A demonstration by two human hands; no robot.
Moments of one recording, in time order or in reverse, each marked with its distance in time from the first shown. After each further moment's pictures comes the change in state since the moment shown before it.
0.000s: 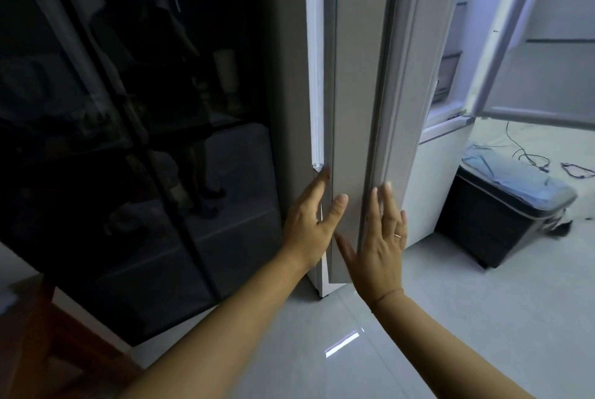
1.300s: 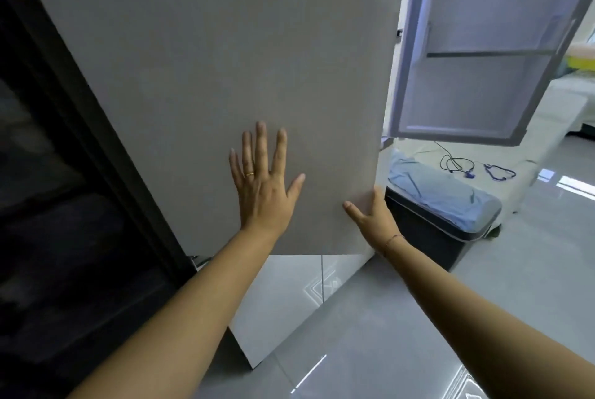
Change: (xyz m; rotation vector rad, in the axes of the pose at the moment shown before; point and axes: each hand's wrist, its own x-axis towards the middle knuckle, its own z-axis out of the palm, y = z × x) left_hand 0.341 0.009 0.236 0.827 0.363 0.381; right_hand 0.262 0.359 0.049 0.584 -0.326 0.588
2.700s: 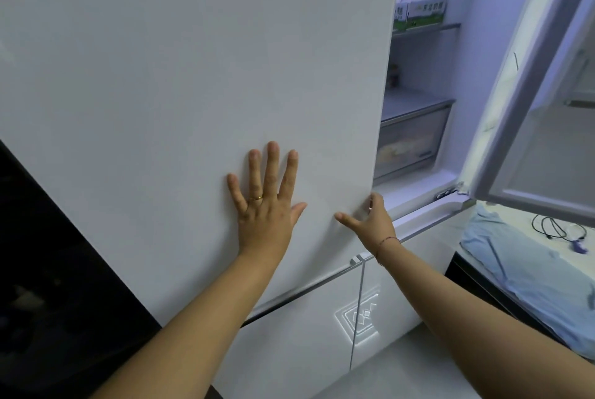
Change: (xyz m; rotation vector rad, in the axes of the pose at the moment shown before) left_hand 0.117 -0.076 0.133 0.646 0.141 -0.068; right_hand 0.248 0.008 0.097 -0.041 -0.150 0.057
